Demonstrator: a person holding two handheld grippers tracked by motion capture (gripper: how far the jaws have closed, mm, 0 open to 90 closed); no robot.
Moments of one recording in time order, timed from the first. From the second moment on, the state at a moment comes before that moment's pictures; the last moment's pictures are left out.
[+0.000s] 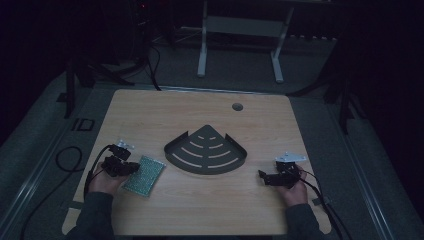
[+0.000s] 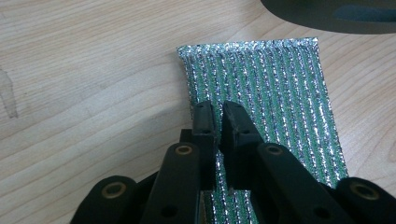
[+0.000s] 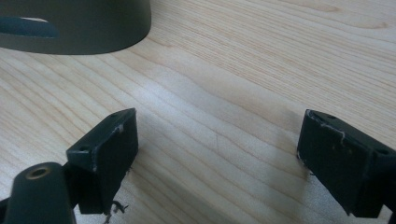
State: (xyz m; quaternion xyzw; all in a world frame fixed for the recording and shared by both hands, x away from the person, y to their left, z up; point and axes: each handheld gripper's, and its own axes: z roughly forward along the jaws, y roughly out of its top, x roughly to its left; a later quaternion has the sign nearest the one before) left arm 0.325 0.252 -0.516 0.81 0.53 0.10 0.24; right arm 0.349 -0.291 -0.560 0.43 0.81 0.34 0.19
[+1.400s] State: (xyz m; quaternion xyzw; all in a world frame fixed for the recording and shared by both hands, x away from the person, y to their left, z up) left arm 0.375 0.272 -0.511 0.82 0.53 -0.09 0.19; right arm 0.349 -0.291 -0.560 0.43 0.81 0.34 0.19
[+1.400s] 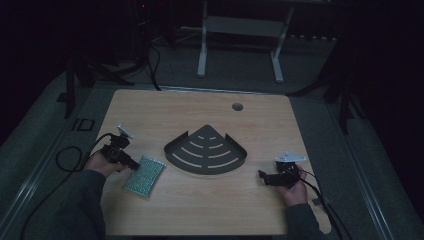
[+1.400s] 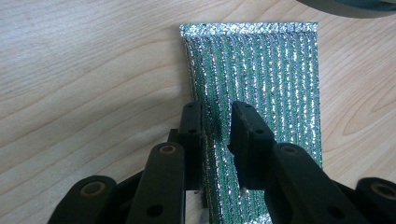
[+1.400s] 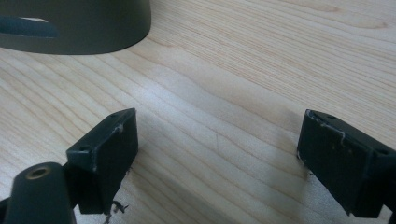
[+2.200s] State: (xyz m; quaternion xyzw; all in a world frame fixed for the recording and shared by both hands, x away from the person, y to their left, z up) left arm 0.384 0.268 -0.516 0.83 0.53 -0.11 0.14; right arm 0.349 -0.291 -0.560 0.43 0.81 0.34 0.19
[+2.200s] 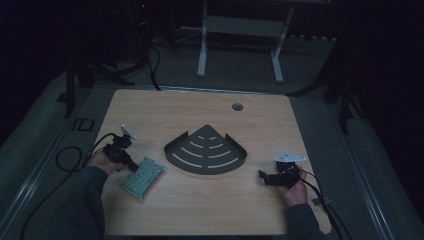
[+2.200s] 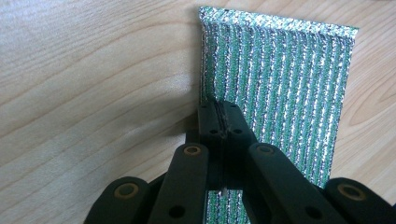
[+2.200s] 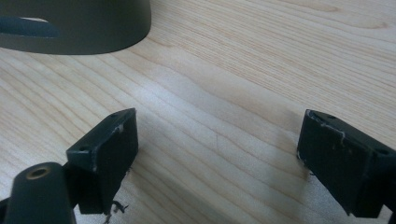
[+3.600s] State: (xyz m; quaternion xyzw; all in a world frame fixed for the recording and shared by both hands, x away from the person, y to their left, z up) left arm 0.392 0.260 -0.446 0.86 0.48 -0.06 0.14; right arm 0.349 -0.291 -0.560 0.43 0.81 0.34 0.19
